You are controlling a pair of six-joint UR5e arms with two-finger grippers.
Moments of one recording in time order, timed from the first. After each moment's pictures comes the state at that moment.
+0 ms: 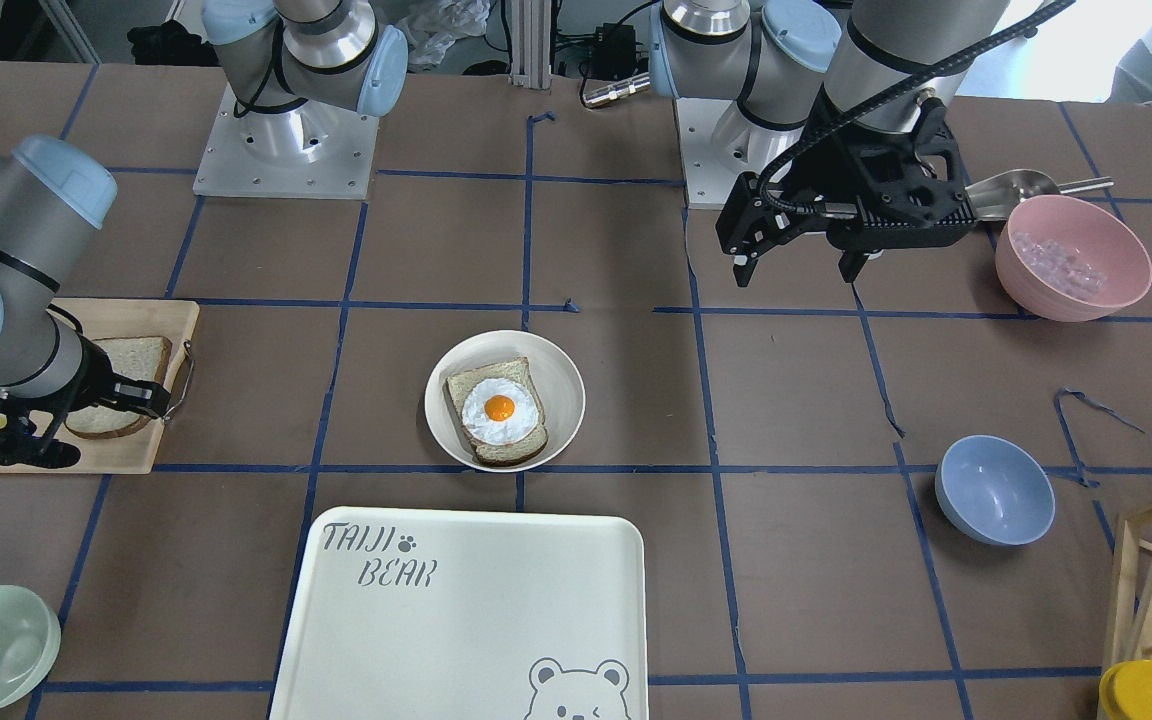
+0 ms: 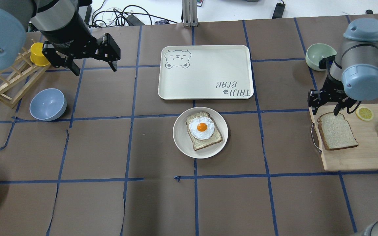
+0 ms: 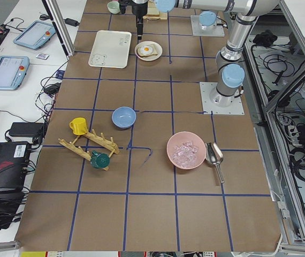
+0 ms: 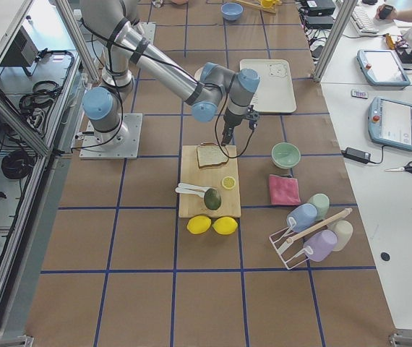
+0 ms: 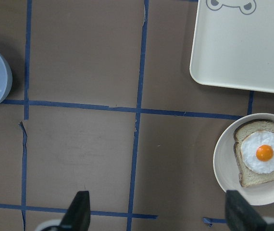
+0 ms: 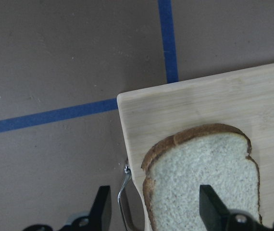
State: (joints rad) left arm -1.60 -1.60 -1.51 -1.54 1.57 -0.11; right arm 1.24 -1.25 1.87 -2.01 -1.74 -0.14
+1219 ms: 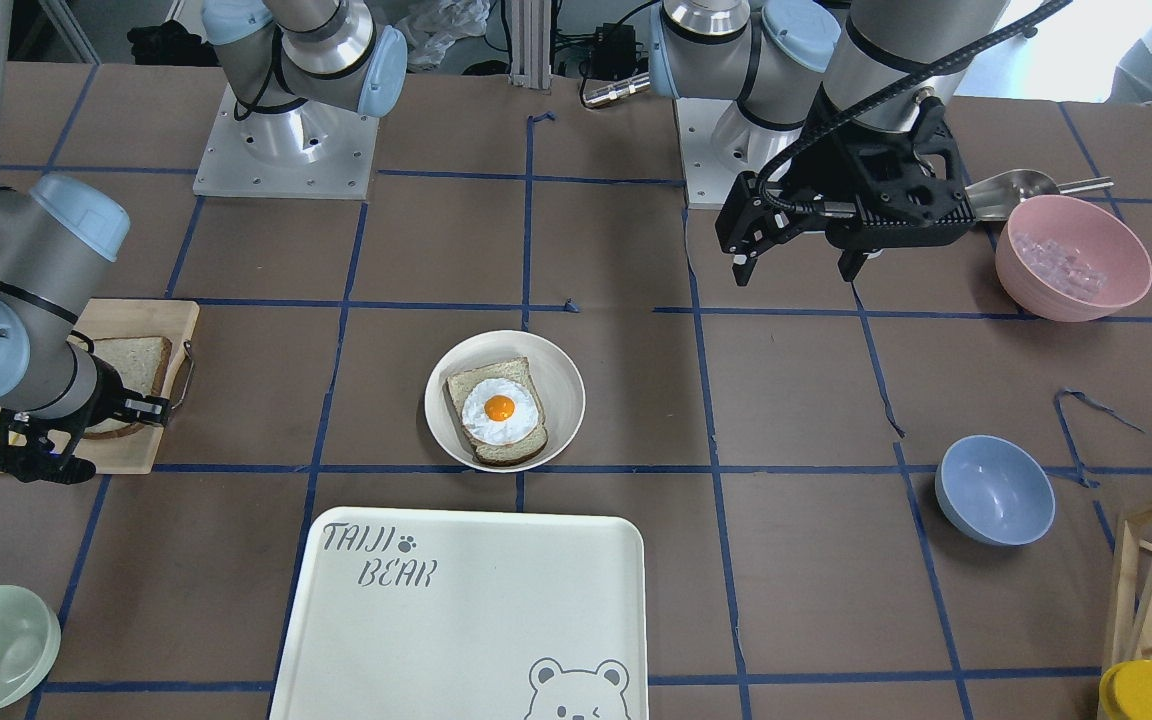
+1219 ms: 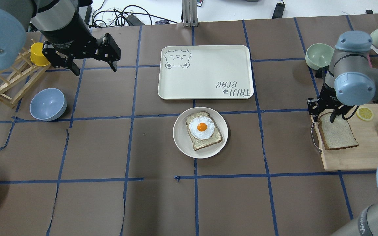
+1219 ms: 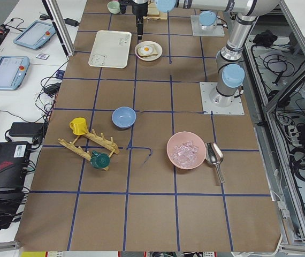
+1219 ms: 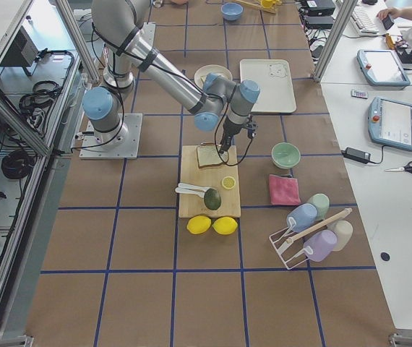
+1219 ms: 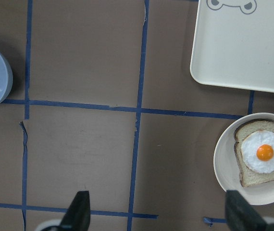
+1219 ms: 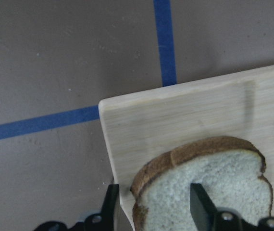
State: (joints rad) left arm -1.60 -1.60 -1.52 -1.54 1.57 -0.11; right arm 1.24 -1.19 1.89 -2.06 -1.78 -0.14
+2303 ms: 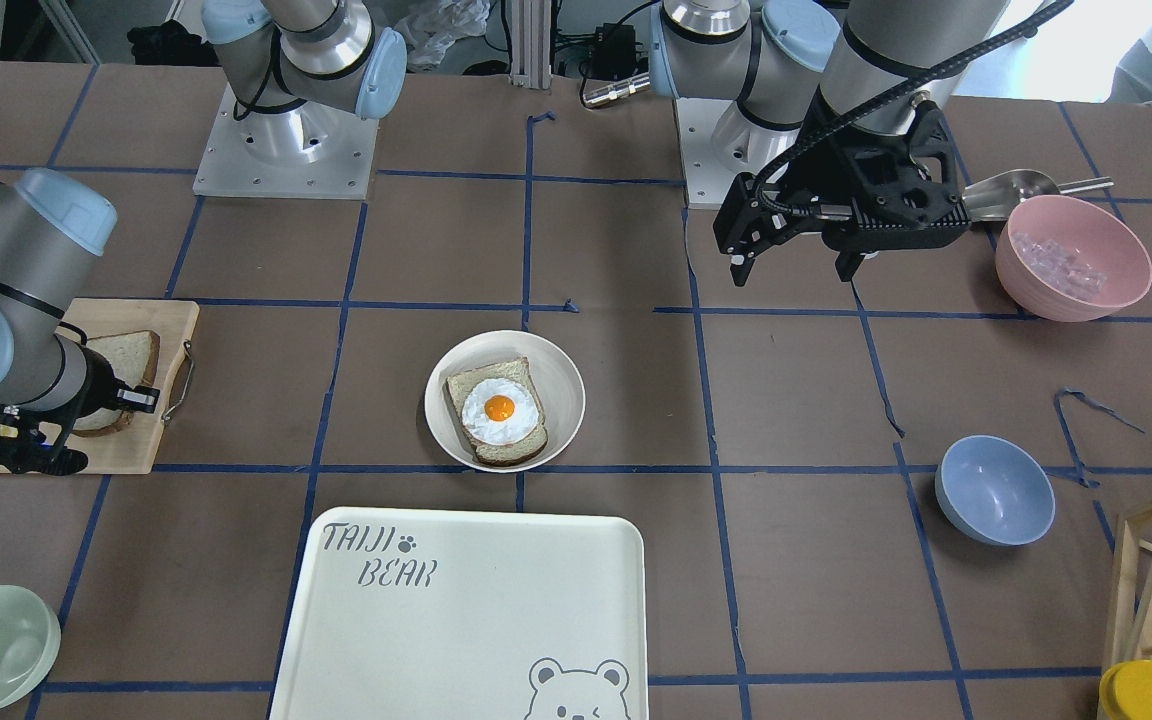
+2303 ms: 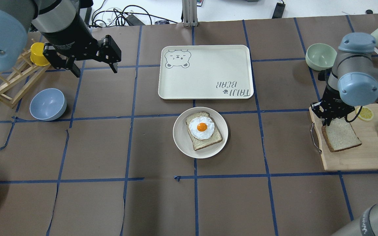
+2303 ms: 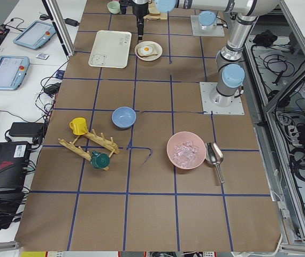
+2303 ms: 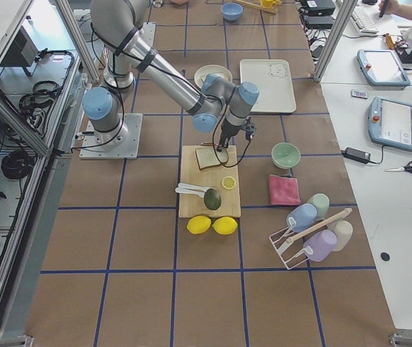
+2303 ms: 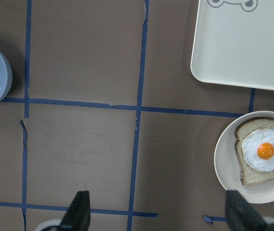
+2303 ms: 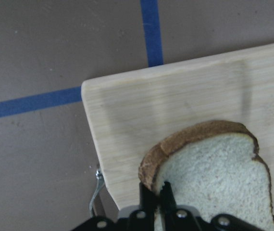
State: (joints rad) left arm -1.60 -1.60 -1.52 -1.54 1.57 -0.12; right arm 1.22 -1.21 1.87 -1.98 -1.78 -0.16
